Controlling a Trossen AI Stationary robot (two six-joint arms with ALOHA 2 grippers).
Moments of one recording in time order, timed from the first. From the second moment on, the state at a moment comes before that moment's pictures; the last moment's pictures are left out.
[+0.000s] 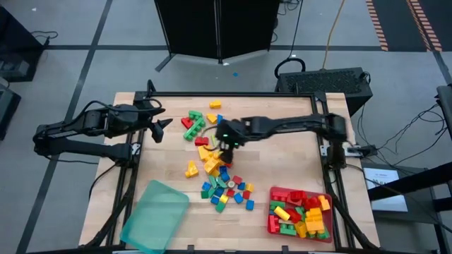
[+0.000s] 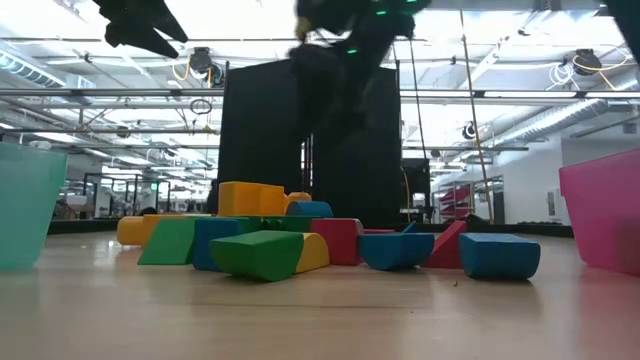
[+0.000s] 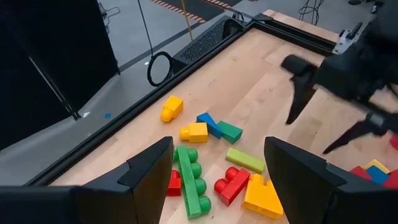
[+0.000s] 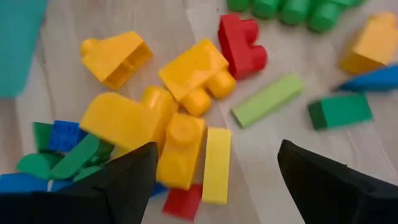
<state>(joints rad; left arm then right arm) 0.11 0.72 0.96 -0.80 -0.42 -0.33 -0.09 1.97 1.61 -0.65 0.02 0.27</state>
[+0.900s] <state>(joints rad) 0.11 0.72 0.96 -0.81 -0.42 -0.33 -0.03 2.22 2.02 -0.83 0.01 -0.36</state>
